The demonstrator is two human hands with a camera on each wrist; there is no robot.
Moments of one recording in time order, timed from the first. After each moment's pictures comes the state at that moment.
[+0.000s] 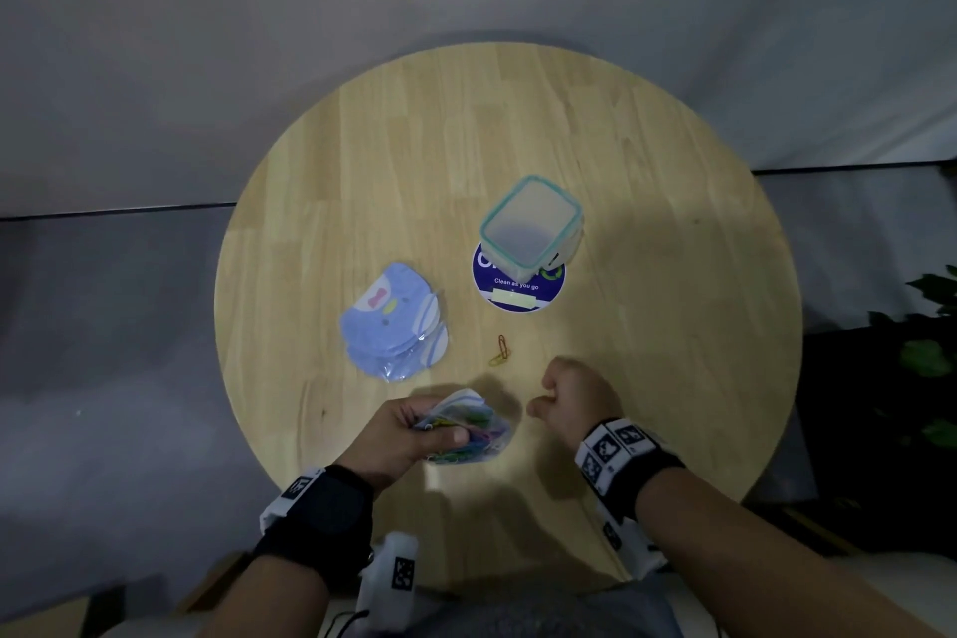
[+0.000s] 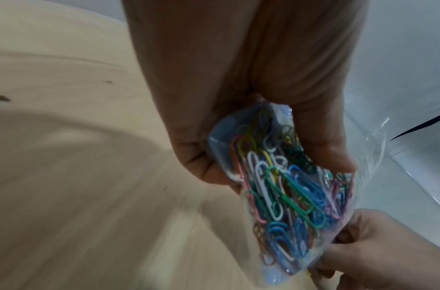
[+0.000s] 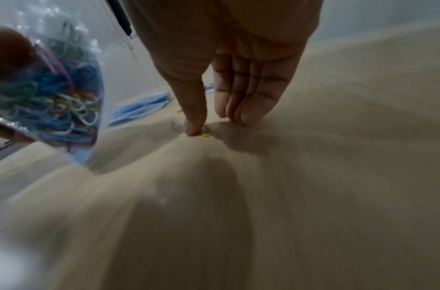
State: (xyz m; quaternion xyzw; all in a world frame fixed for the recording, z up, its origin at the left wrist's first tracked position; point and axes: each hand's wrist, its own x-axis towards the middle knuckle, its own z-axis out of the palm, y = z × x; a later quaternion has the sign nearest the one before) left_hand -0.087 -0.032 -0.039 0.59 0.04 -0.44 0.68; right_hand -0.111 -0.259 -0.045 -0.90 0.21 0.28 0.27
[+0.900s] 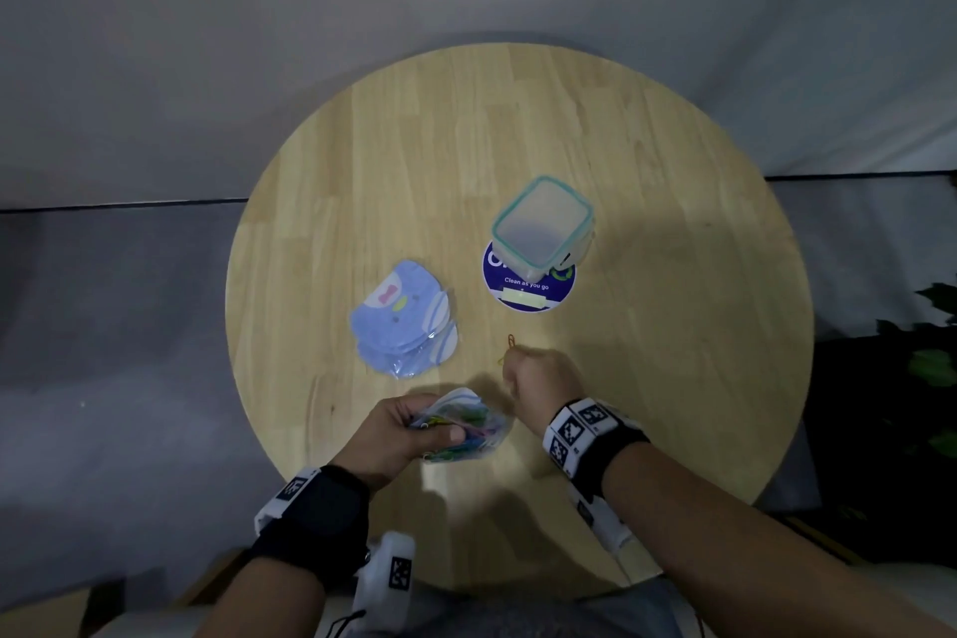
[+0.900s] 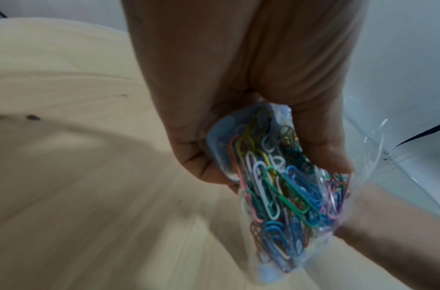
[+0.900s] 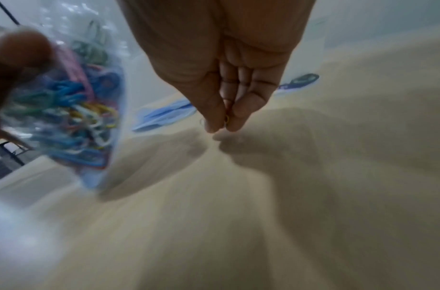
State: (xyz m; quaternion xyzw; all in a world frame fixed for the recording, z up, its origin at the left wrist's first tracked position) left_hand -0.087 -0.018 -0.044 0.59 0.05 -0.42 0.69; right_hand -0.084 -0.223 -0.033 -0.94 0.05 0.26 0.23
